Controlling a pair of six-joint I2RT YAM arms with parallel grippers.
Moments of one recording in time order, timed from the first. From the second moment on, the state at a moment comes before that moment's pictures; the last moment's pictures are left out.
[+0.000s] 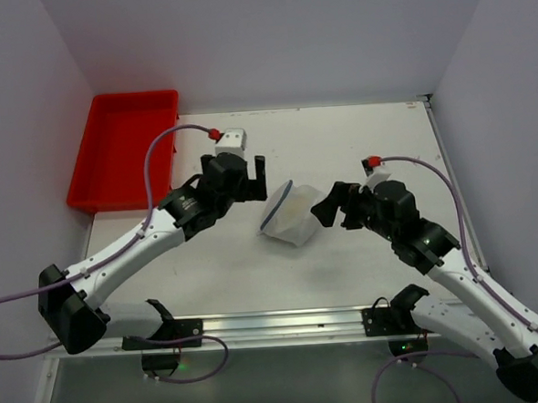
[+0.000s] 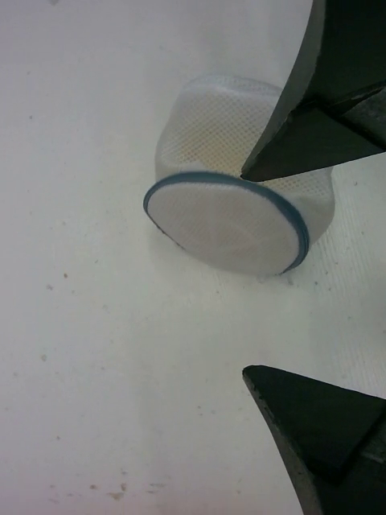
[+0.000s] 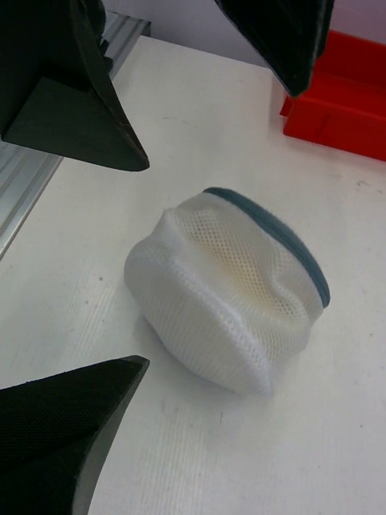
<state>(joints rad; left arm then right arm) -0.89 1.34 1.23 -0.48 -0.48 -0.45 0.56 0.73 0.70 -0.42 0.01 0.62</state>
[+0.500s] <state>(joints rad) -0.37 1.09 0.73 -0.35 -0.17 -0.52 0.95 1.45 1.27 -0.60 0.35 0.76</state>
